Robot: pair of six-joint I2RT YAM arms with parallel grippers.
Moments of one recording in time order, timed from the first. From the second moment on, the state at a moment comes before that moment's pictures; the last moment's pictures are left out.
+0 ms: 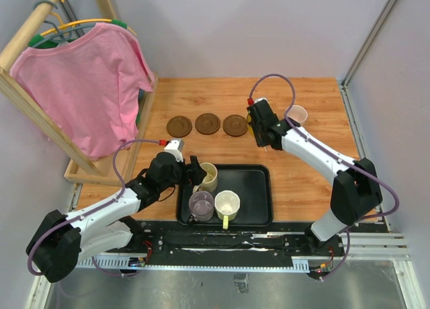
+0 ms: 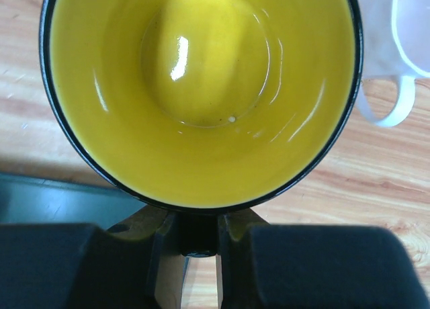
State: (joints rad) left arm -0.66 1.00 0.39 0.09 -0.07 -0.56; right arm 0.60 1.55 1.22 -0.62 0.38 0.16
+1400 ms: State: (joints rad) left arm -0.66 1.06 0.46 0.07 -0.09 -0.50; right arm 0.35 1.88 1.35 -0.46 0.24 0.13
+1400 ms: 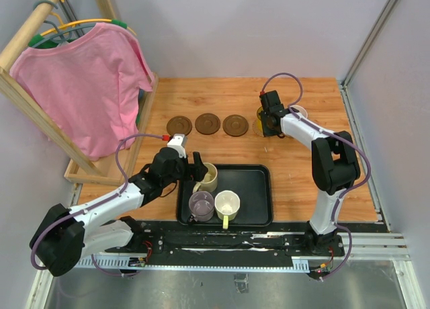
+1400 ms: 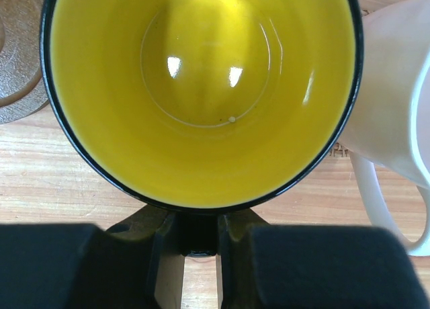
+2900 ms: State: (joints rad) left arm -0.66 1.08 0.46 0.07 -0.09 -0.50; right arm 0.34 1.91 1.35 -0.43 0.20 0.18
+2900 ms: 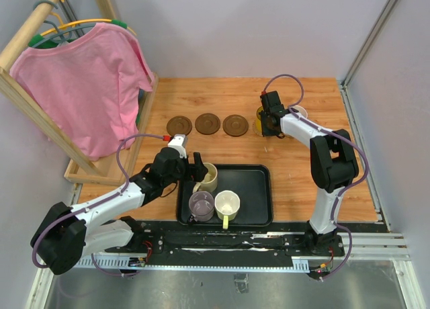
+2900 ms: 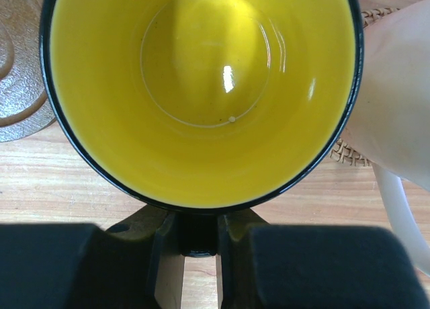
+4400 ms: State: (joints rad) left arm -0.66 1.07 0.45 0.08 -0.09 -0.53; right arm 0.34 1.84 1.27 -0.38 0.21 0.18
